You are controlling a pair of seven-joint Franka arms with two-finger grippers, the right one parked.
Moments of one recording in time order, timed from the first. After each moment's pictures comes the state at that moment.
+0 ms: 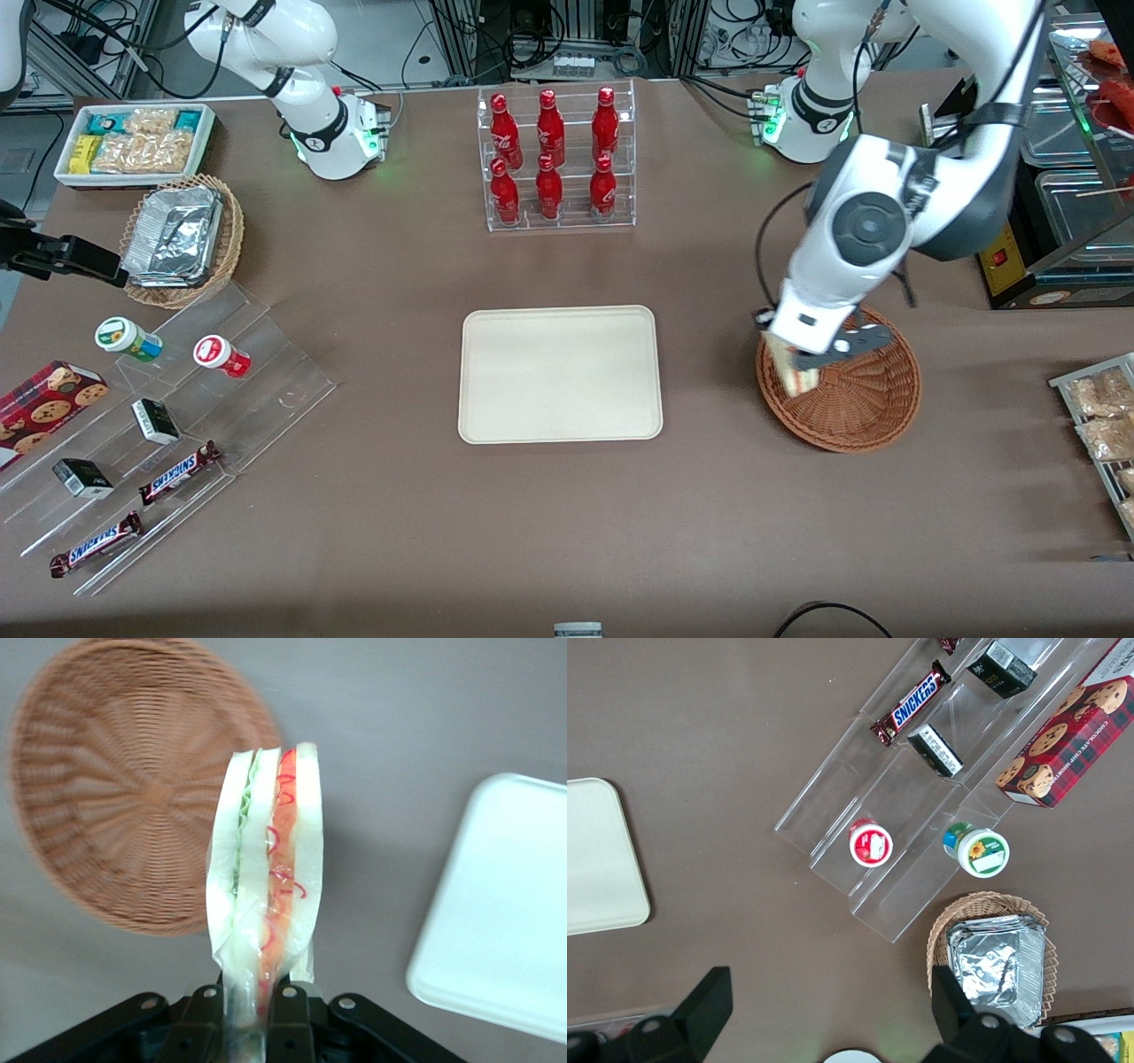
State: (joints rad) arm 0.02 0.23 -0.48 -1.84 0.15 1.92 -0.74
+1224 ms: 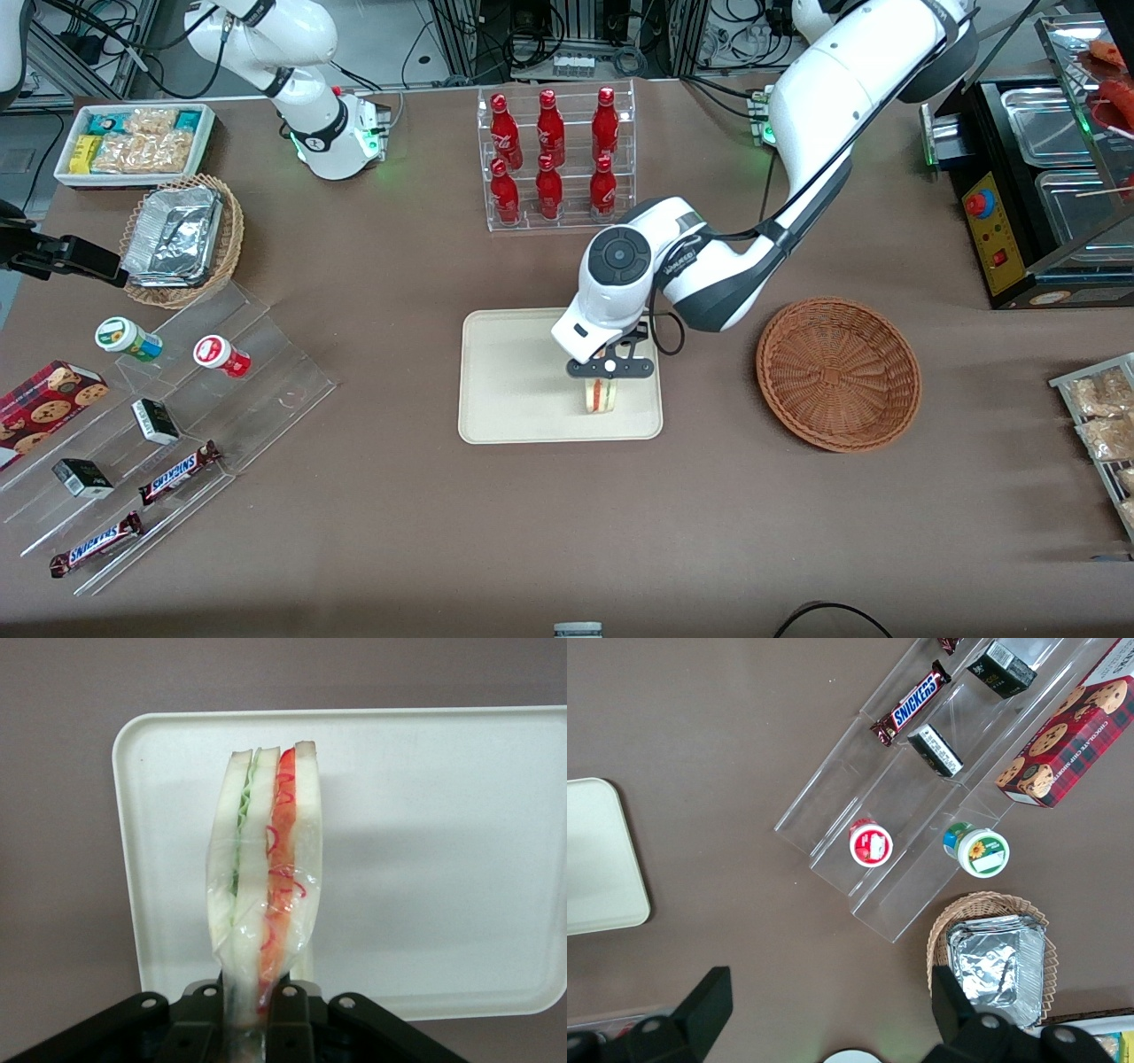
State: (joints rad) arm -0.21 0.75 -0.67 -1.45 0.42 2.04 -0.92
